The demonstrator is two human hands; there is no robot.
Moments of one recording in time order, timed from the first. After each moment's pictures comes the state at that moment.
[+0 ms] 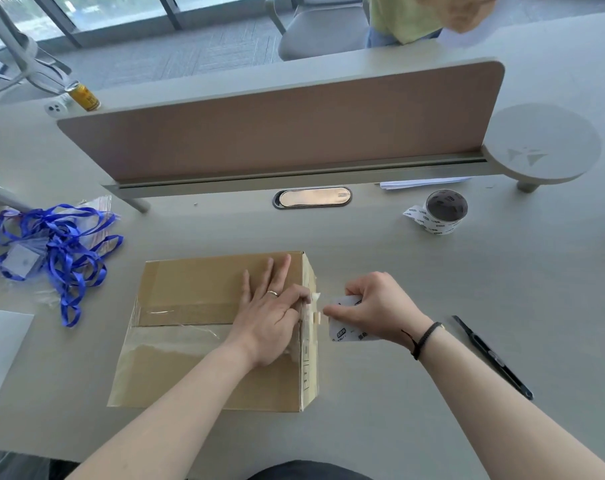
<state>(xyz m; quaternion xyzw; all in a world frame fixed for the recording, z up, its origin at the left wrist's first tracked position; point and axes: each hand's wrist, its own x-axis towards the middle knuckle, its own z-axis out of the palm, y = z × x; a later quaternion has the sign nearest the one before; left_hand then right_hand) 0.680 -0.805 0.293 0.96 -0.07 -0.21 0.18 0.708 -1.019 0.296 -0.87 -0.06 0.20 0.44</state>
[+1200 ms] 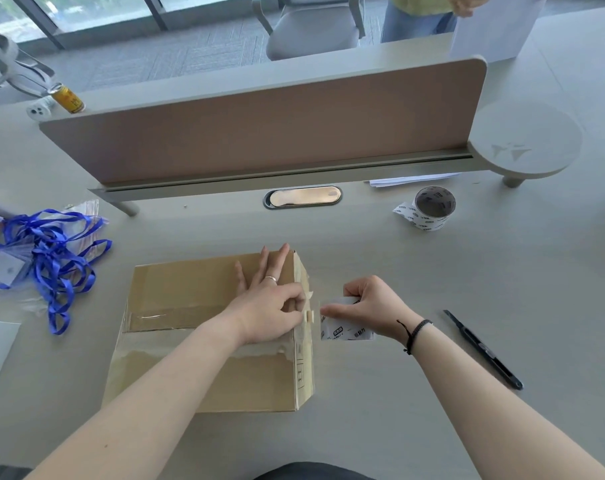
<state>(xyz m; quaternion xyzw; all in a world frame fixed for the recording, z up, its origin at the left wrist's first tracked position) 0.708 -0.812 0.311 0.94 -0.10 -0.30 0.14 0.706 -1.030 0.268 -0.82 -0.01 0.26 0.51</state>
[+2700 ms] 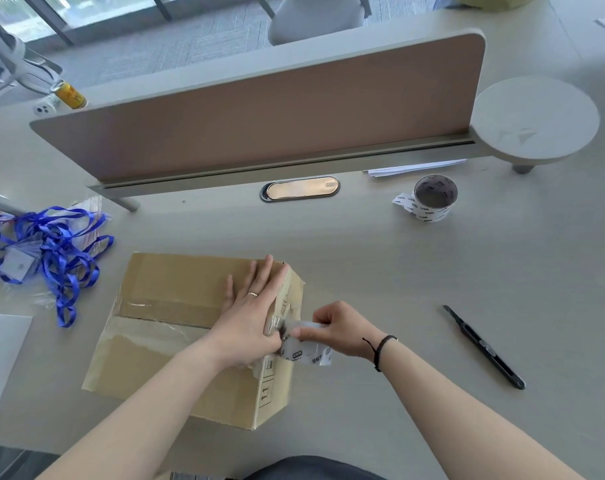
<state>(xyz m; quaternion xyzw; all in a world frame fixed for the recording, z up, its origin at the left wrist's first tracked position) 0.680 -0.804 0.296 0.95 -0.09 -0.27 0.11 0.685 -1.007 0.215 -0.75 -0.06 0.38 0.55</state>
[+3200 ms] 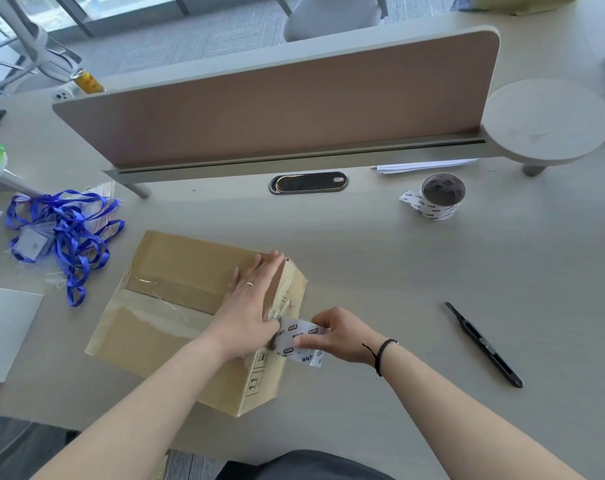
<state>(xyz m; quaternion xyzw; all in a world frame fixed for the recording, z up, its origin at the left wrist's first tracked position) 0.663 -0.800 0.292 0.96 -0.06 -0.21 0.18 0.664 -1.008 0.213 -0.73 -0.08 0.43 0.52</state>
